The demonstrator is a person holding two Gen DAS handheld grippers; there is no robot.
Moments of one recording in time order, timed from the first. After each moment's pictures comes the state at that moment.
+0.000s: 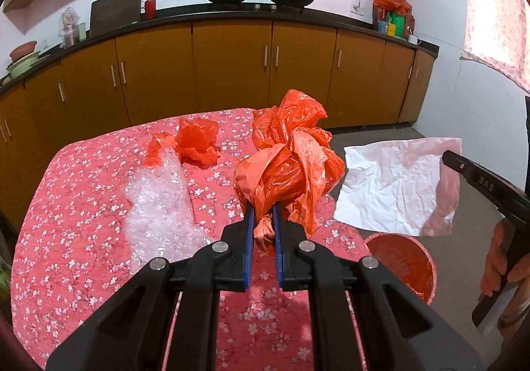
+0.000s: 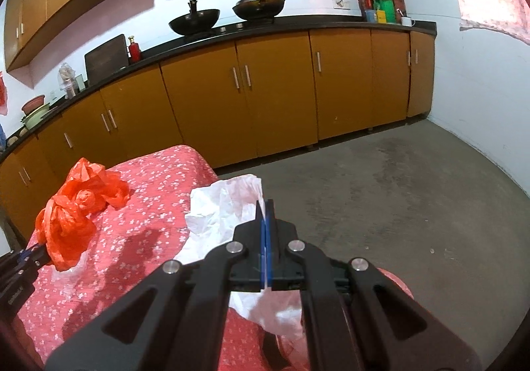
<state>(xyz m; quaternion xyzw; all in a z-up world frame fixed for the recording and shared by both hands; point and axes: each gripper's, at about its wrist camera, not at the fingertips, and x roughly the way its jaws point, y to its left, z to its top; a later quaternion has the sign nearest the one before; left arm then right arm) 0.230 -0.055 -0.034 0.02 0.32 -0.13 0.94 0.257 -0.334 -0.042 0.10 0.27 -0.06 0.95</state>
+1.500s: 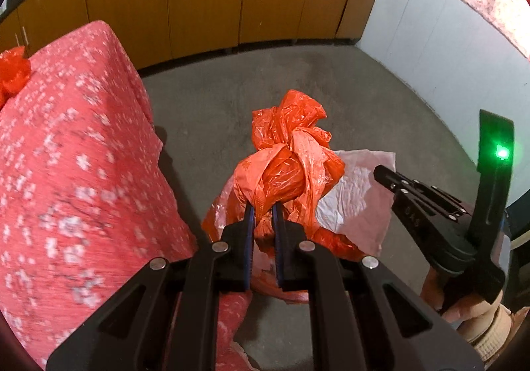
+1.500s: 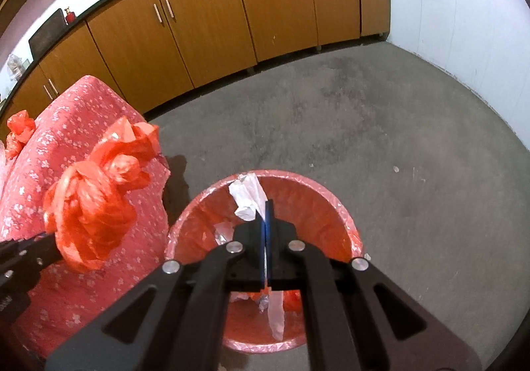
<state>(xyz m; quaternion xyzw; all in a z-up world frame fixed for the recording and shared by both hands) 0.208 -0.268 -0.156 0.06 0.46 -0.25 0.85 0.216 -0.474 -0.211 0.16 0.40 -0.12 0.89</state>
